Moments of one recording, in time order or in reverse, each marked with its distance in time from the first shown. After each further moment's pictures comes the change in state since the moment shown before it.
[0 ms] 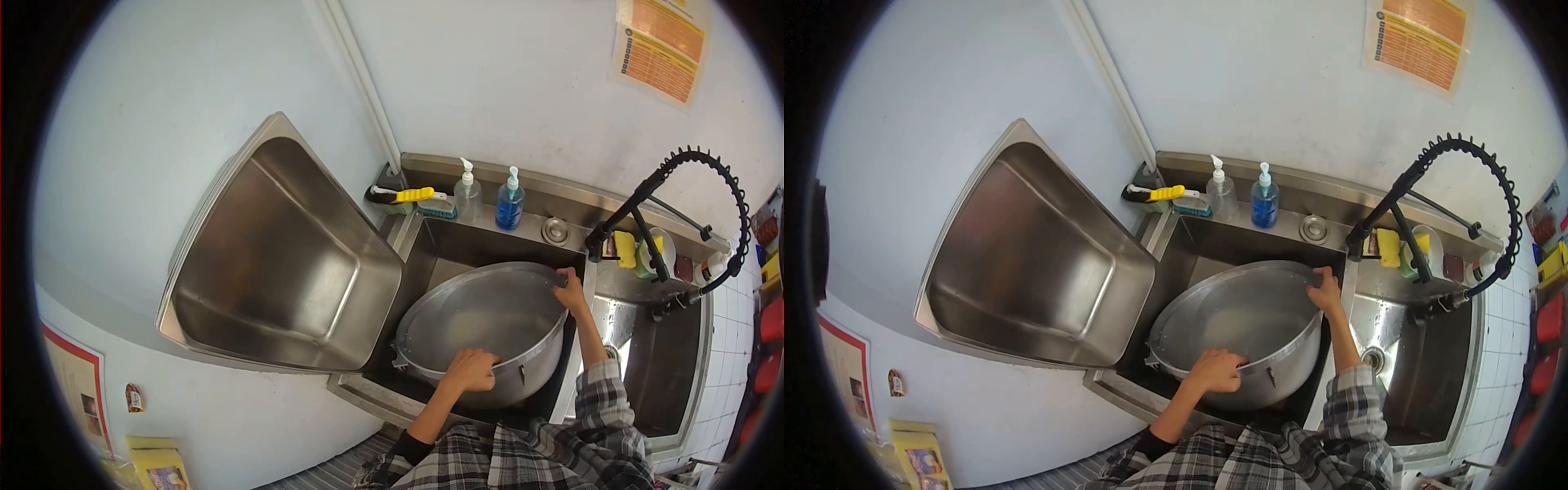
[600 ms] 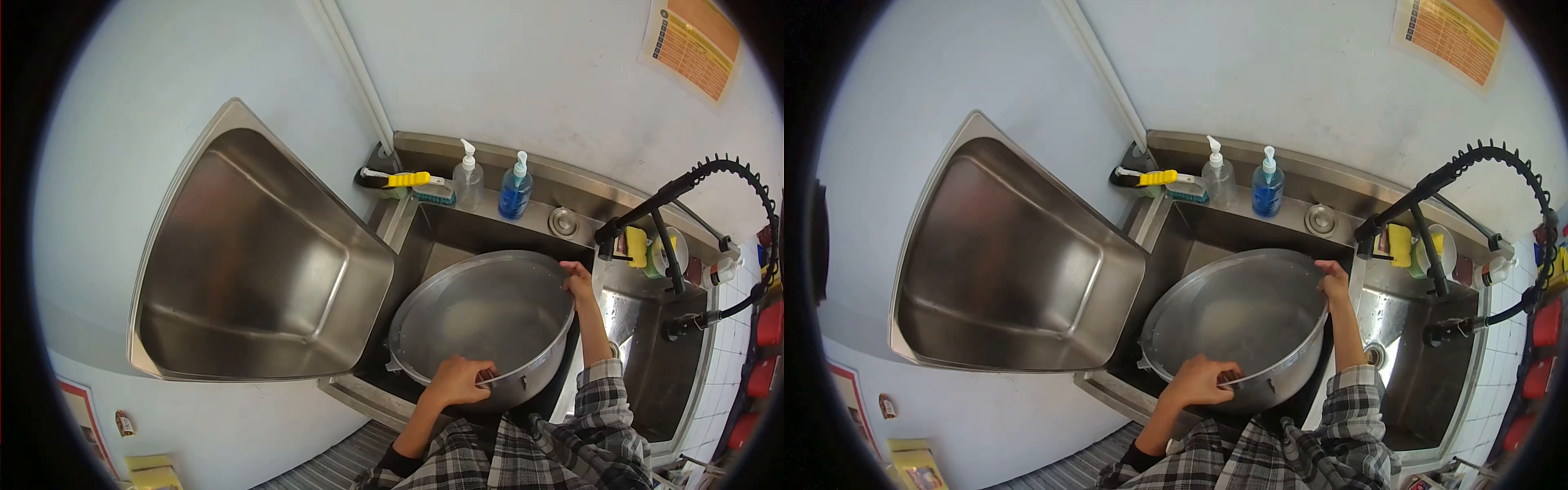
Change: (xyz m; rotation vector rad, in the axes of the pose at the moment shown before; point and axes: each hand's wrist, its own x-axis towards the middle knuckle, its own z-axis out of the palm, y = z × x) left_hand -0.013 -0.012 -0.006 -0.261 0.052 -0.025; right_hand 0.032 0.034 0.014 0.497 -0.147 0.353
